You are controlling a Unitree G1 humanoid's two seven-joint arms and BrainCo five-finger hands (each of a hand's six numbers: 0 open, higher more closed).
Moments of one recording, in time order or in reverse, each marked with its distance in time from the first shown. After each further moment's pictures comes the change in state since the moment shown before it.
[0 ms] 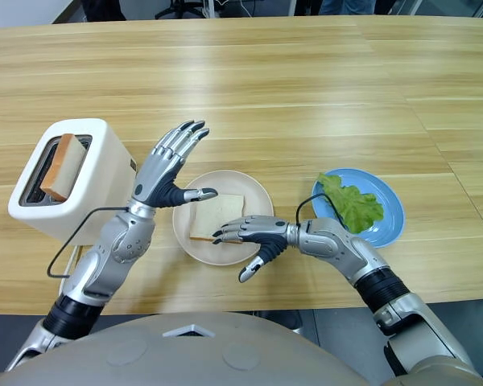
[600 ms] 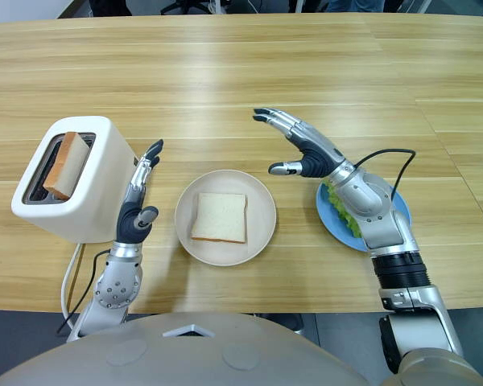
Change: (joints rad) left arm 0.282 -0.155 0.085 0.074 -0.368 -0.325 0.021; right arm -0.049 -0.010 -0.426 -0.137 0.020 0.241 -0.305
